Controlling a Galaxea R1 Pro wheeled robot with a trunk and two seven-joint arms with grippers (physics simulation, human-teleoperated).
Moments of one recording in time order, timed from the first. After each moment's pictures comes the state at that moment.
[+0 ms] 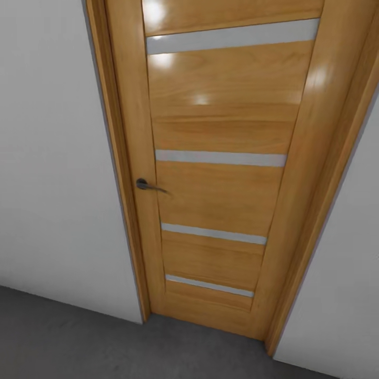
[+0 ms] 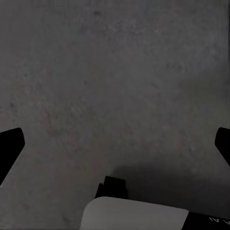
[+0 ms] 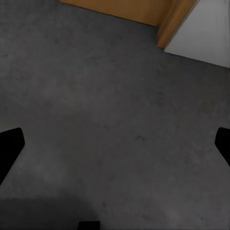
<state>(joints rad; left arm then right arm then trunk) 0.01 -0.03 0.19 -0.63 -0.01 0.07 0.05 -0.12 -0.09 0.00 -0.51 0.00 -0.02 0.01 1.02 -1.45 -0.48</state>
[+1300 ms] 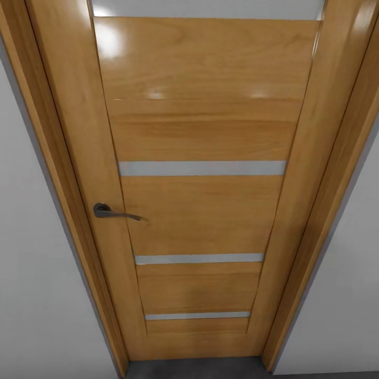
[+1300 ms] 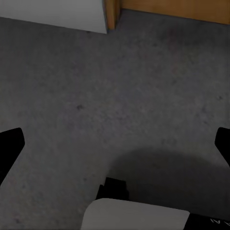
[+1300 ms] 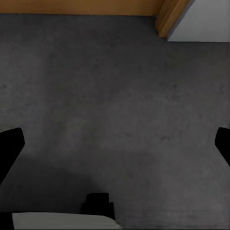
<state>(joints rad) 0.01 -0.03 0.19 -0.63 -0.01 0.07 0.05 -0.11 -0.07 0.00 -0.27 0.00 -0.22 0.02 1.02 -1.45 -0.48</state>
